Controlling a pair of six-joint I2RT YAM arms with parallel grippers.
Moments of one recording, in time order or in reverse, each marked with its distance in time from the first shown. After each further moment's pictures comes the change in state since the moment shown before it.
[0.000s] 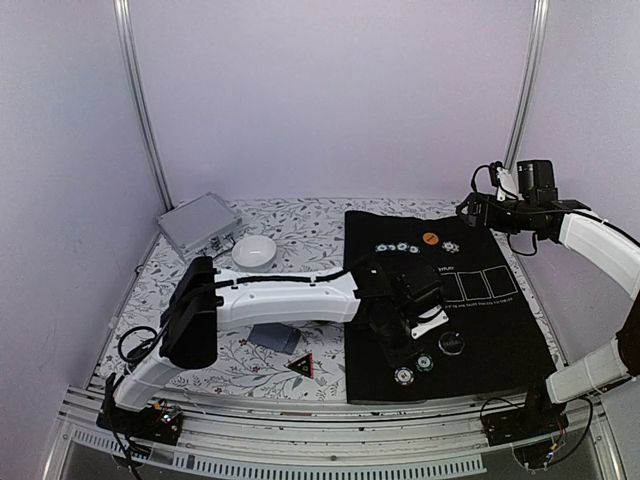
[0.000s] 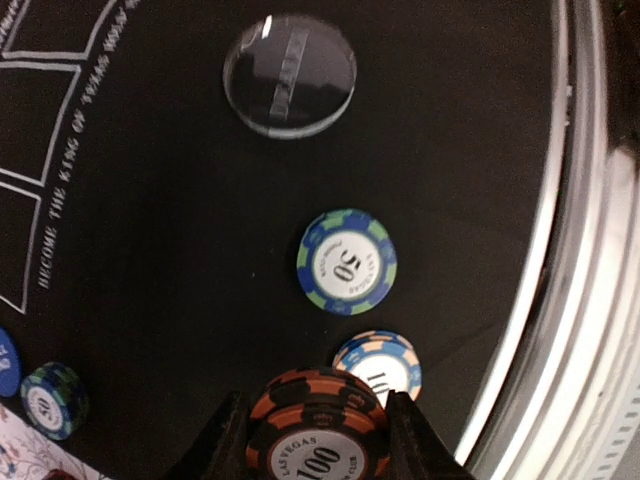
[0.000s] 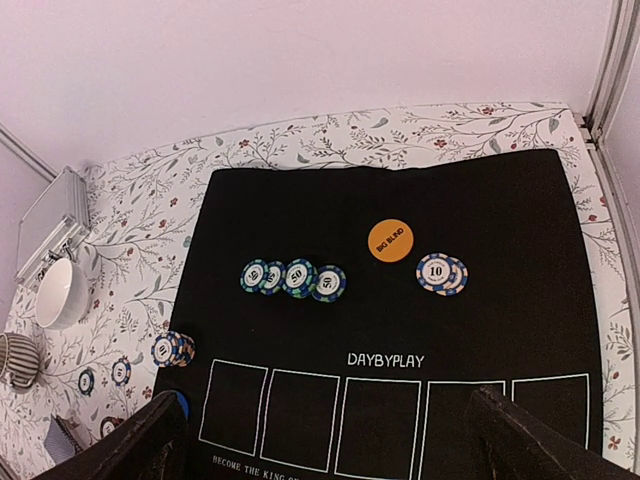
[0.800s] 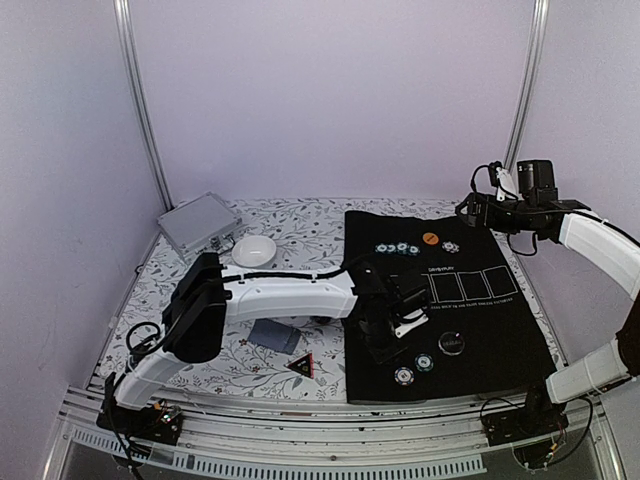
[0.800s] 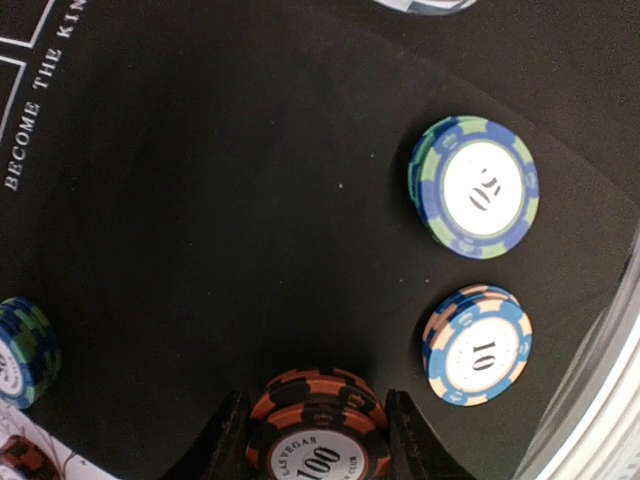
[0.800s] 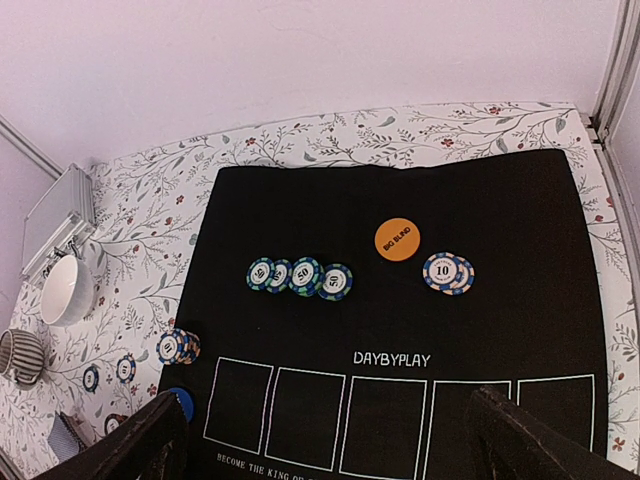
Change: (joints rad) left arm 0.050 0.034 -0.064 -0.061 0.007 -0.080; right arm 0.000 0.000 0.000 0.000 -0.018 0.000
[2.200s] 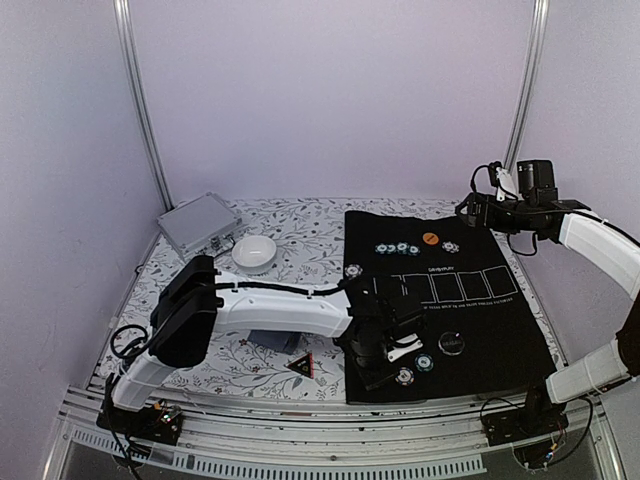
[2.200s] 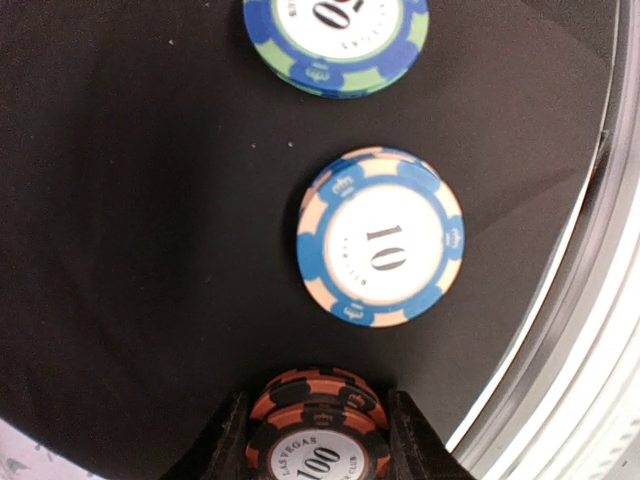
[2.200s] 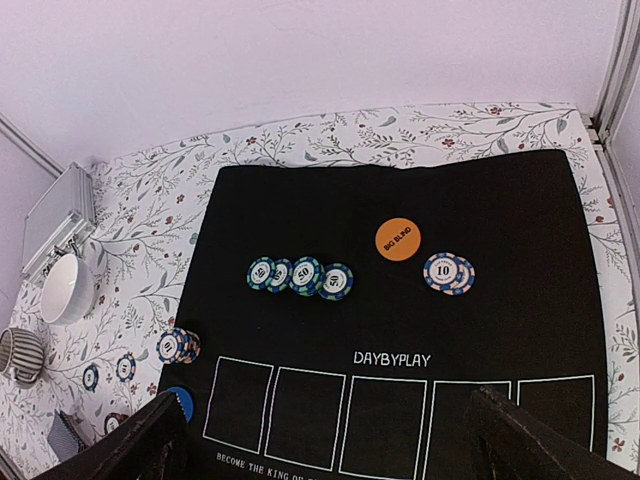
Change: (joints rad) left arm -0.065 -0.081 -0.184 0.028 0.058 -0.011; right arm 0.000 0.000 0.000 0.000 -0.002 -0.003
